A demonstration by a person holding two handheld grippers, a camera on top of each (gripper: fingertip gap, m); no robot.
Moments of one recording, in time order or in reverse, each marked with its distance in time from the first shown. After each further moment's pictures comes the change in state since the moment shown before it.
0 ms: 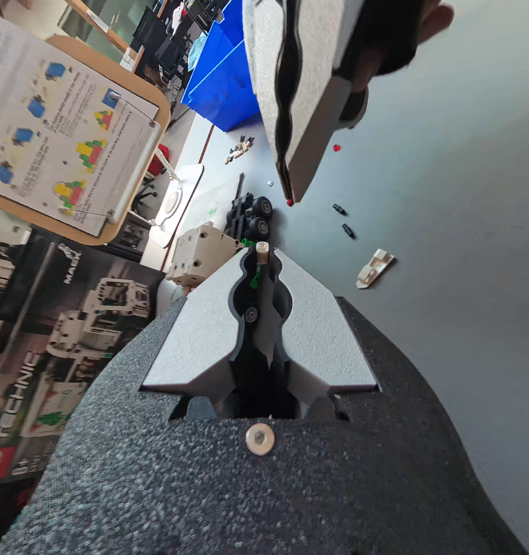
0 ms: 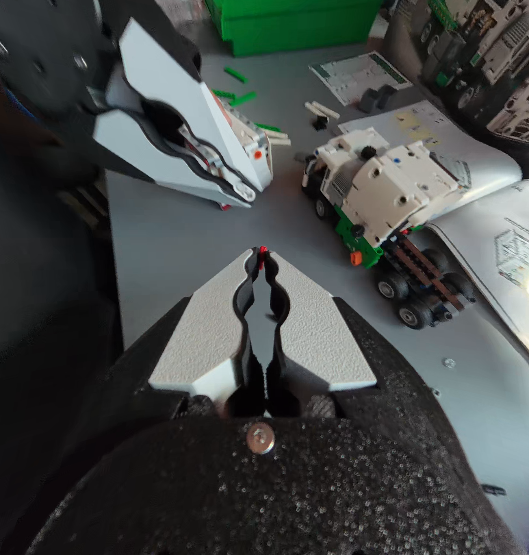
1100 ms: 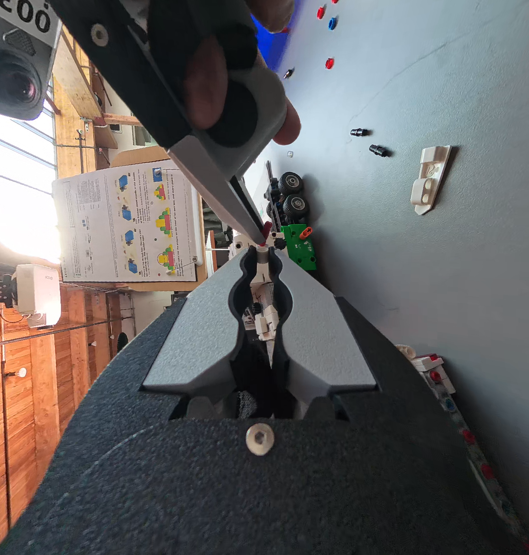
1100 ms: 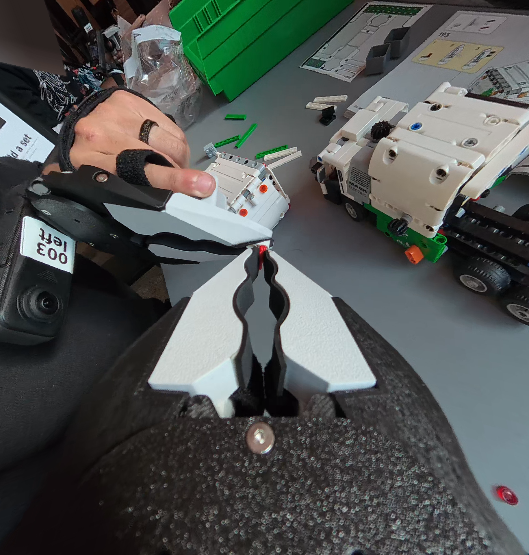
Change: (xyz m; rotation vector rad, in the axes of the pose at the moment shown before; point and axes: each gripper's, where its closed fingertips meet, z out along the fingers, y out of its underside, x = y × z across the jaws) left arm -0.009 0.012 0.008 -0.059 -0.155 0.651; right arm -0.002 -0.021 0.032 0.037 -0.112 0.451
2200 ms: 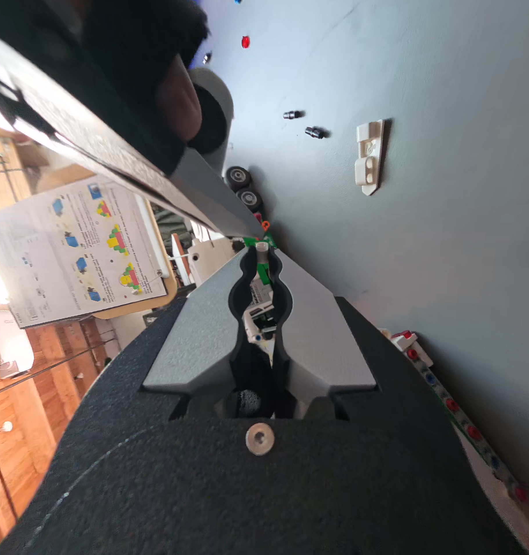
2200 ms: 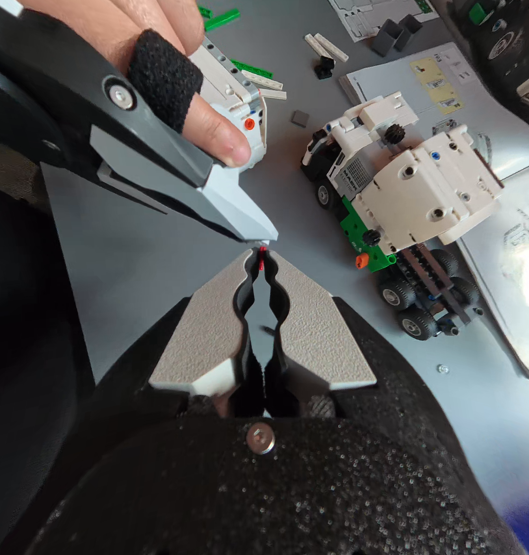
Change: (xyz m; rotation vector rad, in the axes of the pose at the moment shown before) left arm 0.030 0.003 0.013 -0.055 0.193 0.158; right arm 0.017 0.026 0.010 -0.234 0.243 -0.493
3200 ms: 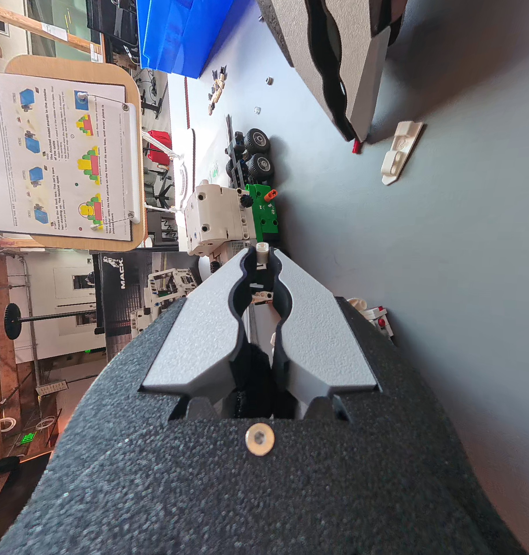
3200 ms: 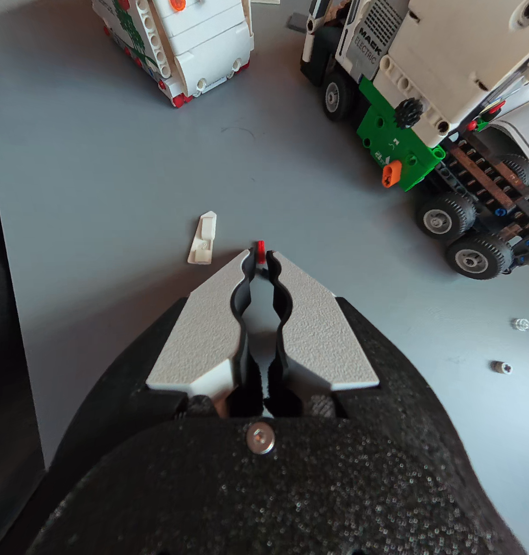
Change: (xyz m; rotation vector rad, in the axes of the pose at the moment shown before) left arm -0.007 0.029 -0.030 -0.007 0.014 -0.368; right arm 0.003 0.073 0.021 0.042 -0.023 0.066
